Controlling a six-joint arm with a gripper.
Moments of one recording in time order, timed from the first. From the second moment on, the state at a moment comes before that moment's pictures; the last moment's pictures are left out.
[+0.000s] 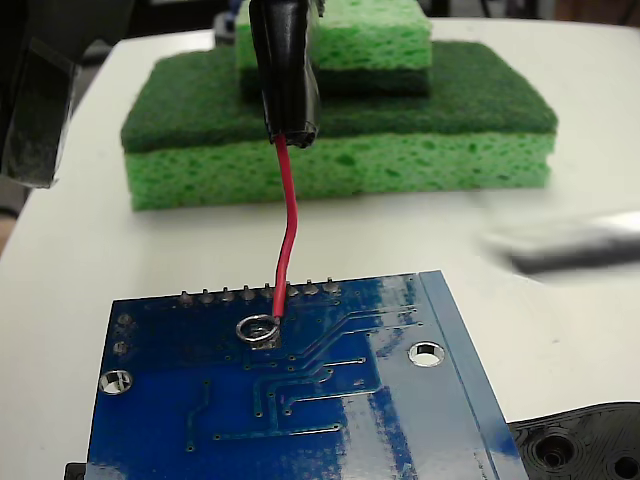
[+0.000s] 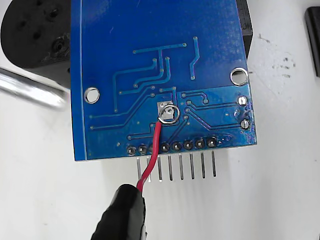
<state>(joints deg) 18.9 101.1 110.9 51.7 -13.2 0.2</state>
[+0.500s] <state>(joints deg) 16.9 113.5 118.8 51.9 -12.0 2.2</state>
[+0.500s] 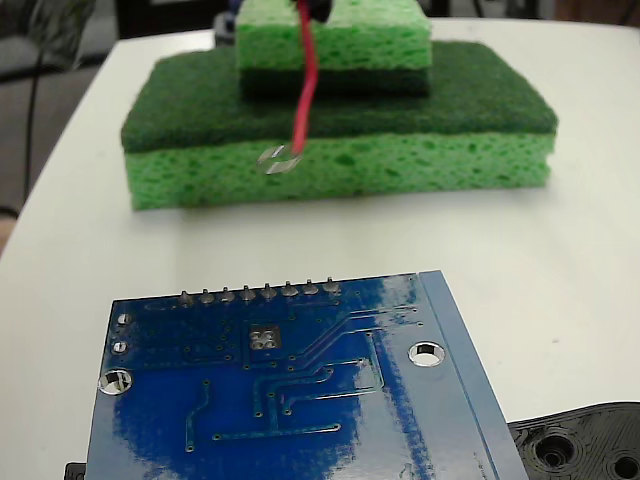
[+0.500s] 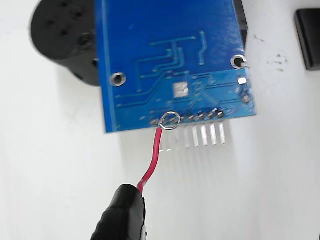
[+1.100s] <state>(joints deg) 9.1 150.3 154.2 42.2 -8.2 4.6</state>
